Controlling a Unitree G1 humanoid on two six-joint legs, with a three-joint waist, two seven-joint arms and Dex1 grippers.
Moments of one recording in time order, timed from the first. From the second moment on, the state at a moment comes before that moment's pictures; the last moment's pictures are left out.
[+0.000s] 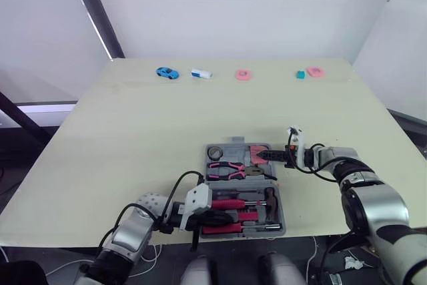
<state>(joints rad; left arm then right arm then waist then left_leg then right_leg) -0.12 0.57 -0.27 0.06 -0.21 0.08 -1.27 -1.00 -0.30 -0.05 1.27 0.26 0.55 1.18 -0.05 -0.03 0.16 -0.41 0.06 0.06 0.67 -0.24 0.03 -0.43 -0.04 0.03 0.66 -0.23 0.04</state>
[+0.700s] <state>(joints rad) 0.09 0.69 -0.08 -0.17 -0.42 0.21 -1.24 -0.80 -0.53 0.12 0.66 0.53 0.85 1.60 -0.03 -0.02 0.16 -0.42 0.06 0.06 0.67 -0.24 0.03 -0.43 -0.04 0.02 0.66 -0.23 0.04</state>
